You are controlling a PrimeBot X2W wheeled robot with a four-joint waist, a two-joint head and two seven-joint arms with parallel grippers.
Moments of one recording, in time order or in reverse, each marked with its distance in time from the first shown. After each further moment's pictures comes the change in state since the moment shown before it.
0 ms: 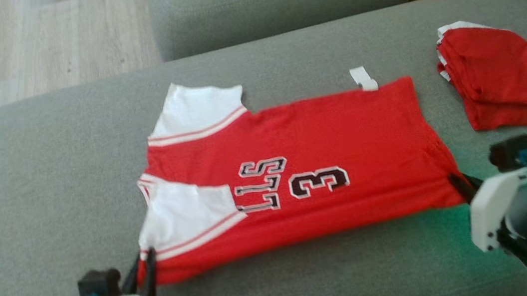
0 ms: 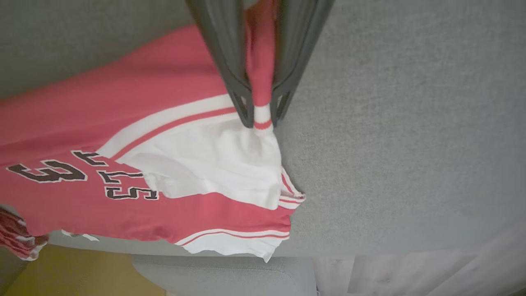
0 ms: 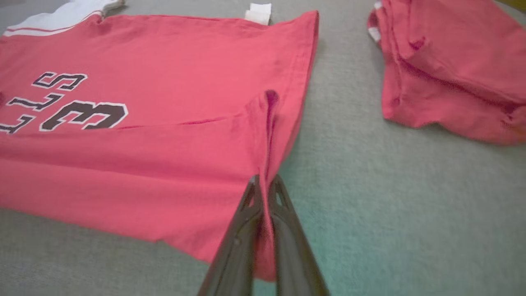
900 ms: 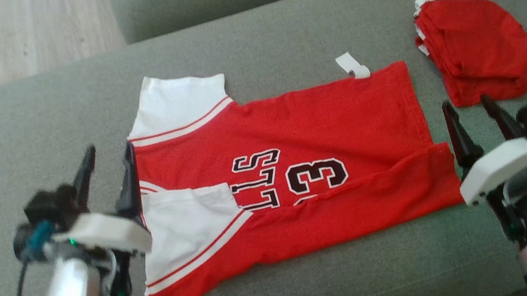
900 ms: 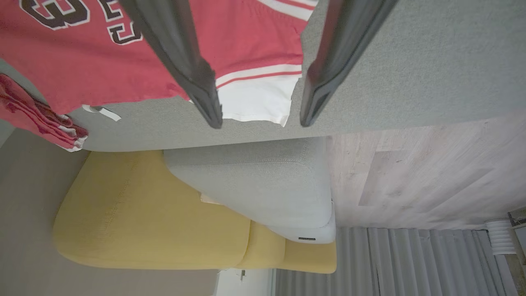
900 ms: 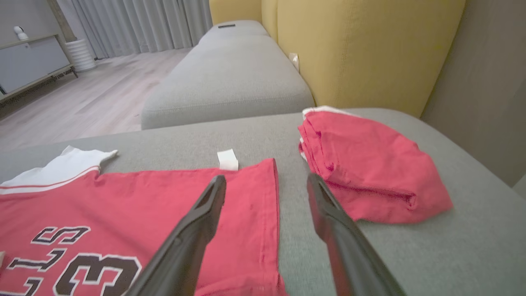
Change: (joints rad) left arm -0.126 0.001 0.043 -0.226 -0.051 0.016 0.000; right arm 0.067 0.224 -0.368 -0.235 -0.242 0.000 -0.180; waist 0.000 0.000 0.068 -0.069
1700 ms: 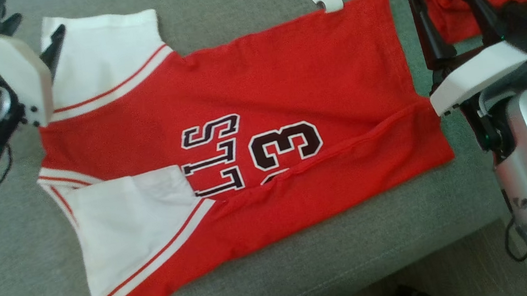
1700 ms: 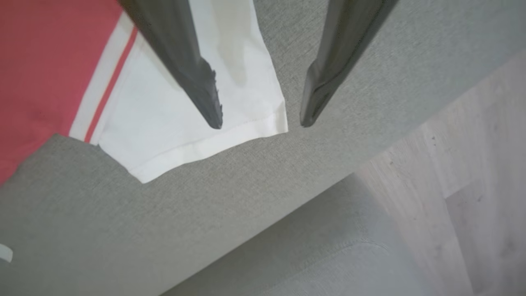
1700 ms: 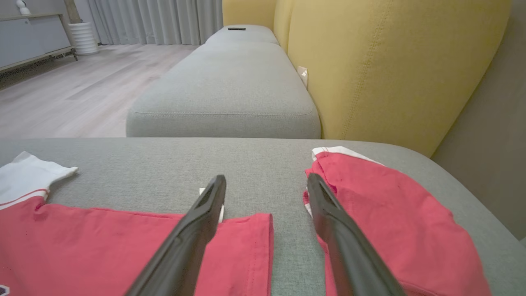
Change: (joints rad) left arm -0.749 0.381 -0.546 0.305 -0.263 -0.068 0.465; right arm -0.340 -0.020 0.148 0.018 0.004 0.000 -0.093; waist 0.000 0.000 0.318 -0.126
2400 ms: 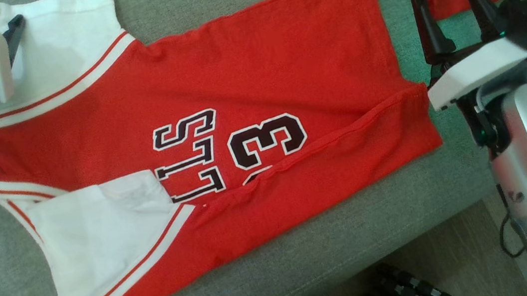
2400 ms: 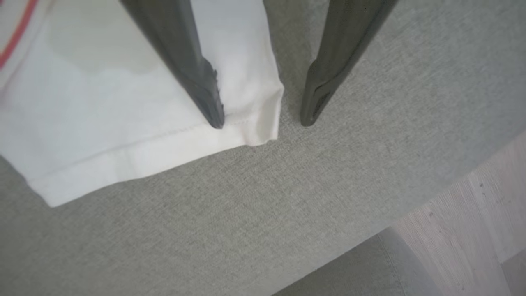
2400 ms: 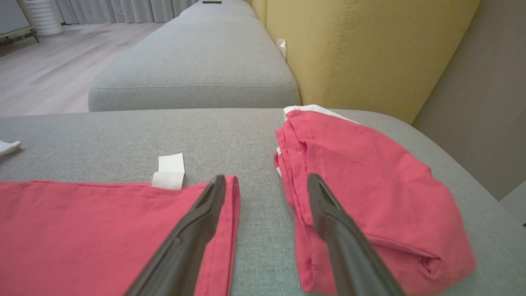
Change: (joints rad) left arm -0.179 0.051 -0.211 0.153 -0.210 0.001 0.102; right arm -0.026 0.017 -0.009 0.059 0.006 0.000 -0.056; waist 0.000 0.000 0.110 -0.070
